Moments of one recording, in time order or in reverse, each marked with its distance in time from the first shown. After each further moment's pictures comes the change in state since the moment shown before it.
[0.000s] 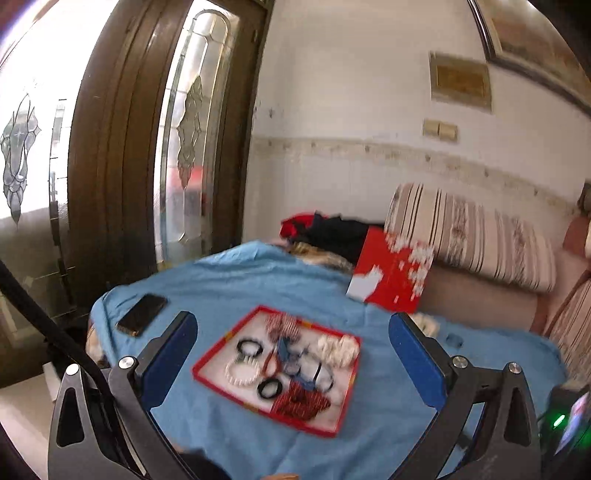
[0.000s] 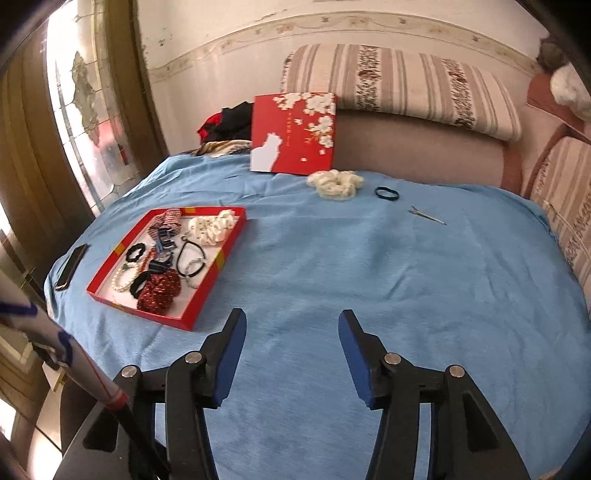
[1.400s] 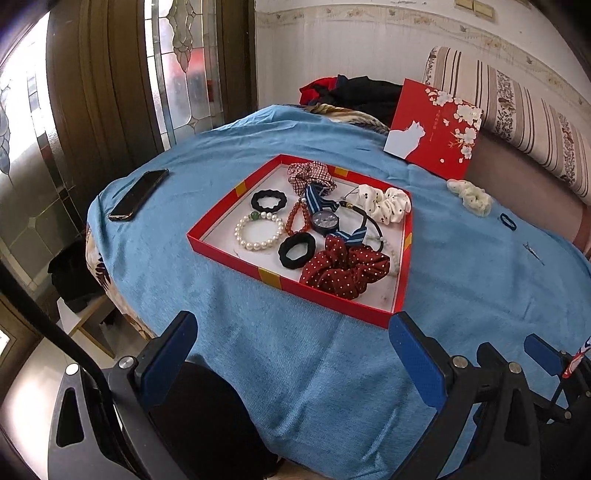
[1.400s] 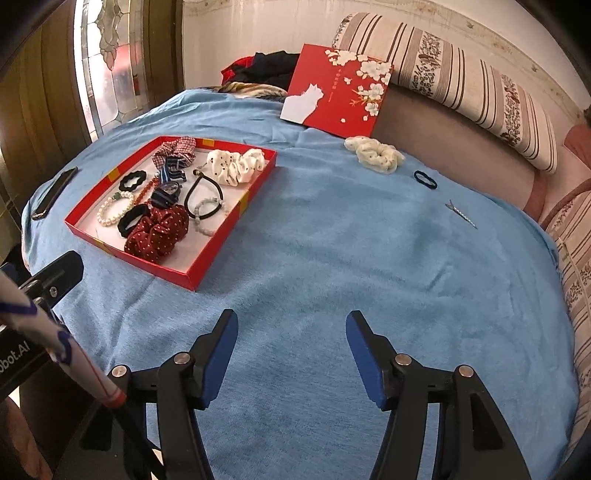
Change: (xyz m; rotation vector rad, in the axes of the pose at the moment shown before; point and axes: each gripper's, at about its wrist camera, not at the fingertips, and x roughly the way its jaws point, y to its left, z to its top) left arm 0.092 0.014 -0.103 0.045 0.472 0.089; right arm 0.063 0.069 -0.015 -0.206 0.157 -0.071
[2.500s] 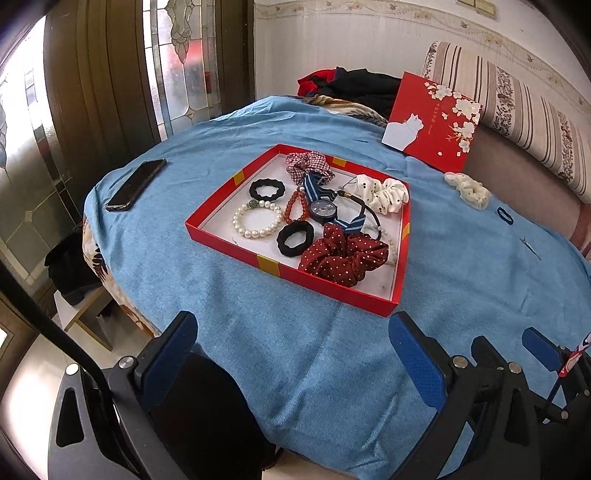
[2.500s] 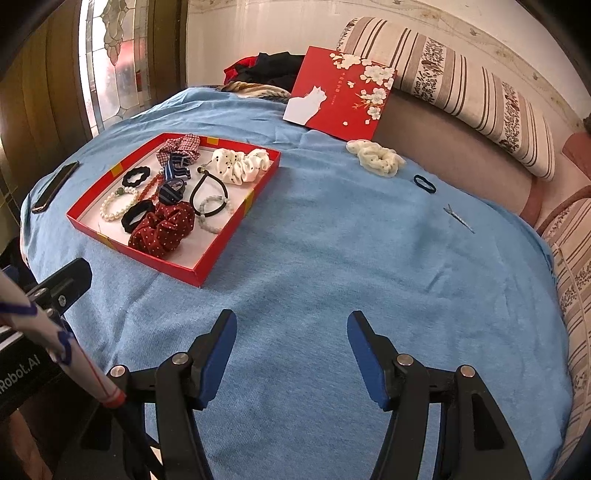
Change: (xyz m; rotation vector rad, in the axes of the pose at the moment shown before) left arm -0.001 0.004 -0.003 -0.001 0.032 -0.018; right arm -0.007 0.011 -0.002 -0.022 -0.007 -0.021
